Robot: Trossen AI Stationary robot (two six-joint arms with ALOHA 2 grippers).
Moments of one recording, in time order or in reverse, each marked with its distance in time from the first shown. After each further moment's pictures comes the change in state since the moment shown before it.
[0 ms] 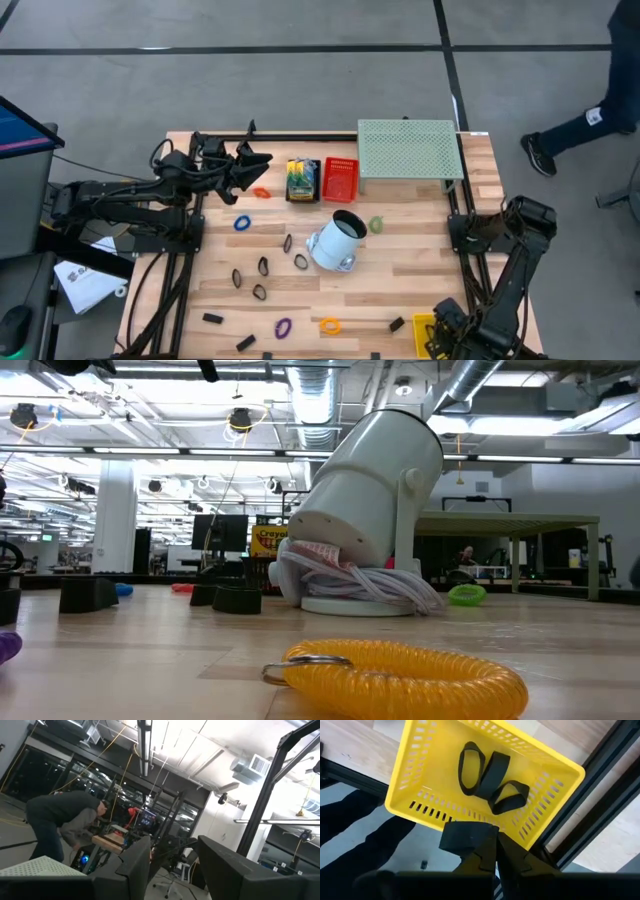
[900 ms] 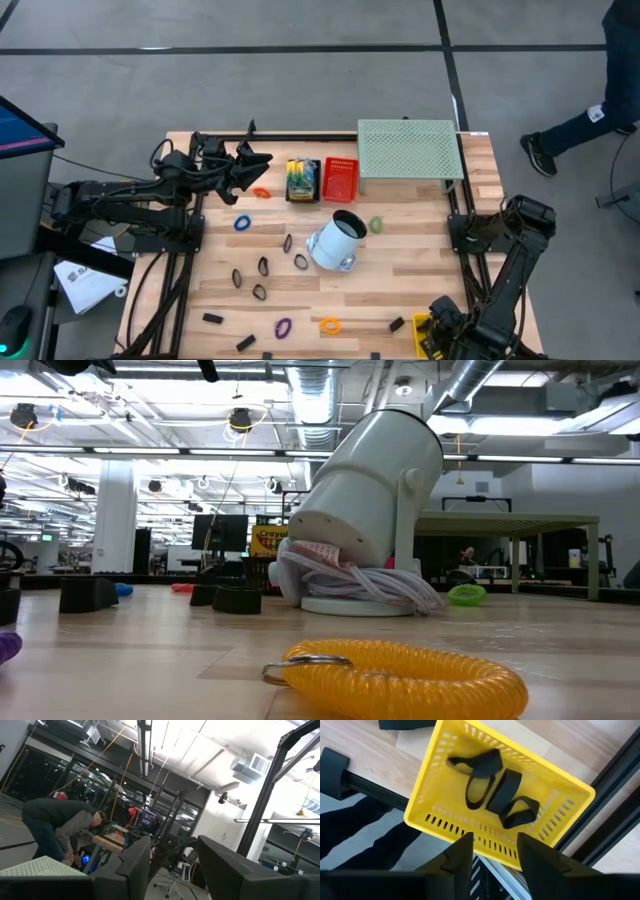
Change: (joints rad) left arm 0.000 0.000 0.000 -0.002 0.001 0.005; right arm -0.016 -0.003 0.000 0.001 0.064 -0.030
